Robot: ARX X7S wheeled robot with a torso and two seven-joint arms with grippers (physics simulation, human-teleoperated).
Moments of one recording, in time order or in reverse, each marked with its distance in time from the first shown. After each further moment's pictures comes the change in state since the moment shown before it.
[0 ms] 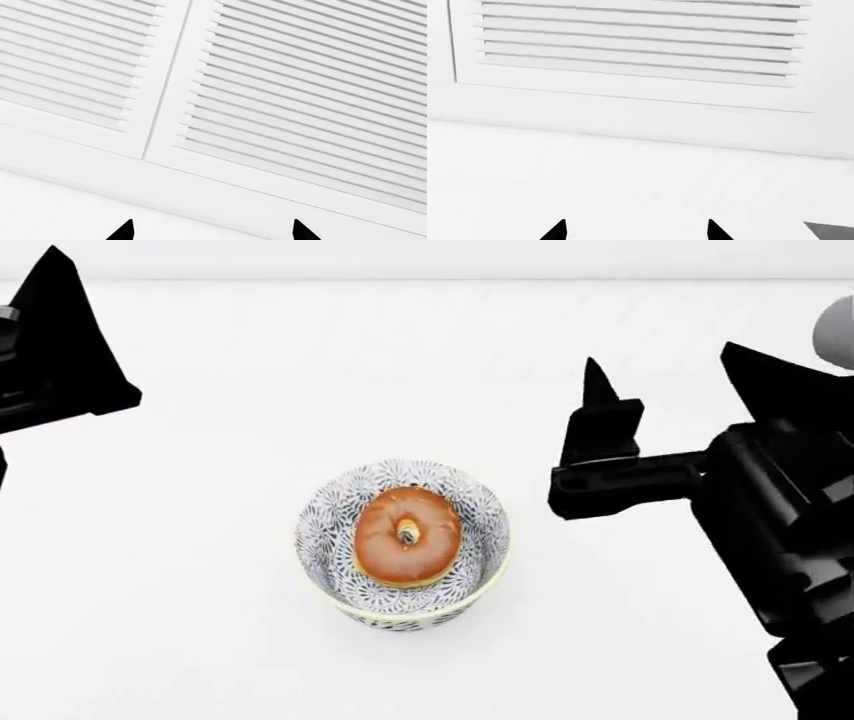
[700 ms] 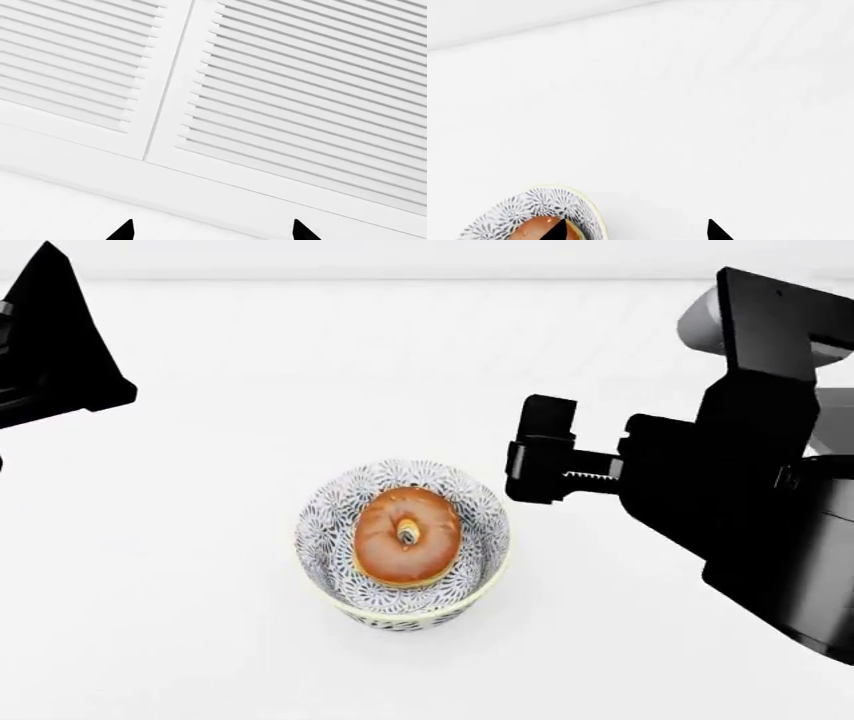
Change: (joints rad) left arm -0.007 -0.001 -0.004 -0.004 -0.009 -0.003 -0.004; right arm -0.121 -0.092 0.191 0.272 0.686 0.109 -0.278
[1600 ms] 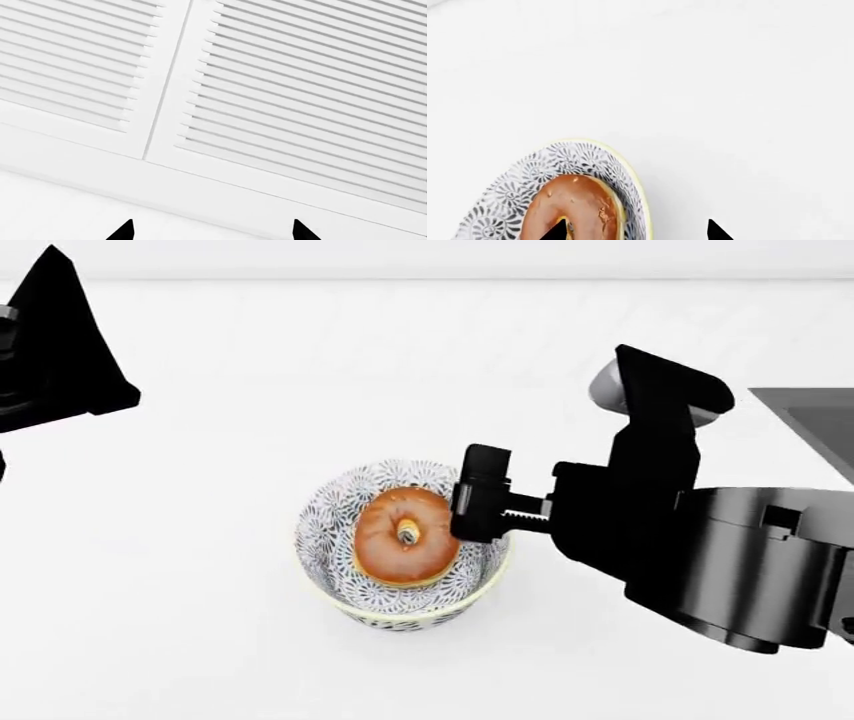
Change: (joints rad) left arm 0.005 0.002 -0.001 0.006 0.004 -0.005 0.000; right arm -0.200 -0.096 0.043 0.072 0.077 -0.032 -0.130
